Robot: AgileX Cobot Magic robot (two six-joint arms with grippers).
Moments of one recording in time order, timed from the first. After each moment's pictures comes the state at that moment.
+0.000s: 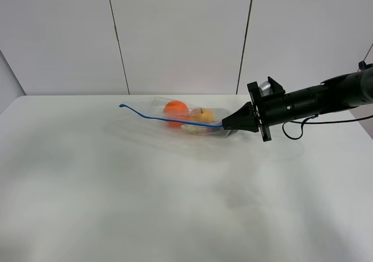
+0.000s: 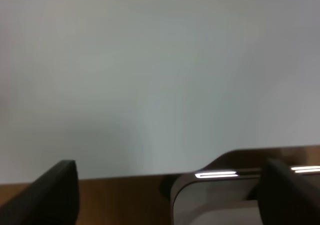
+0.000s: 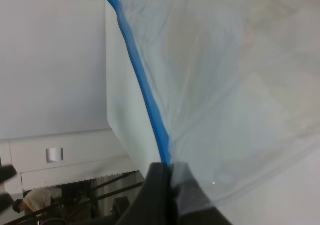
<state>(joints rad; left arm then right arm) 0.00 0.72 -0.74 -0.05 1.22 0.05 -0.03 2.06 -1.20 1.31 1.20 -0.80</state>
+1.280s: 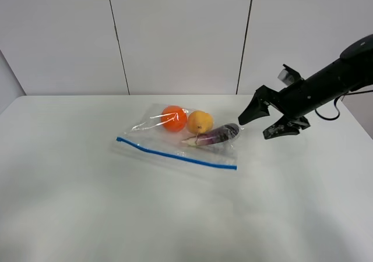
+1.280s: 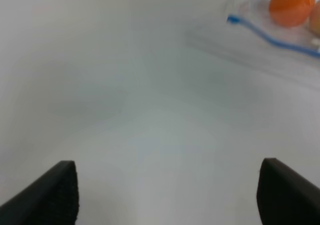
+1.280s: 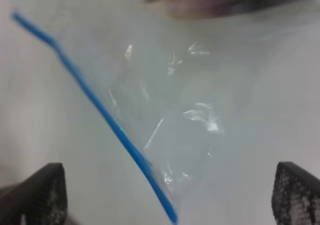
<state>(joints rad) 0.00 0.00 -0.57 -0.03 1.17 -0.07 -0.03 1.85 -1.26 0.72 1.02 -0.45</state>
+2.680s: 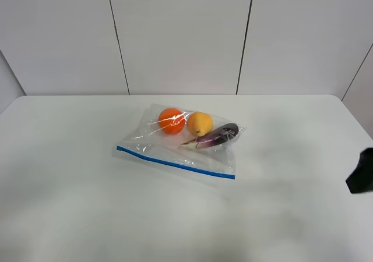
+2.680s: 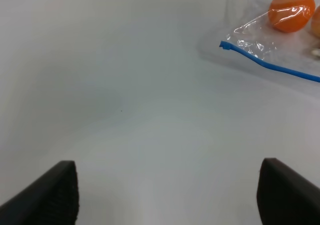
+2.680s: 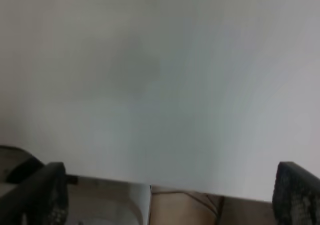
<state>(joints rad) 0.00 0.00 -0.57 -0.03 1.17 -0.07 -0.03 0.91 -0.75 0.07 1.17 -0.09</state>
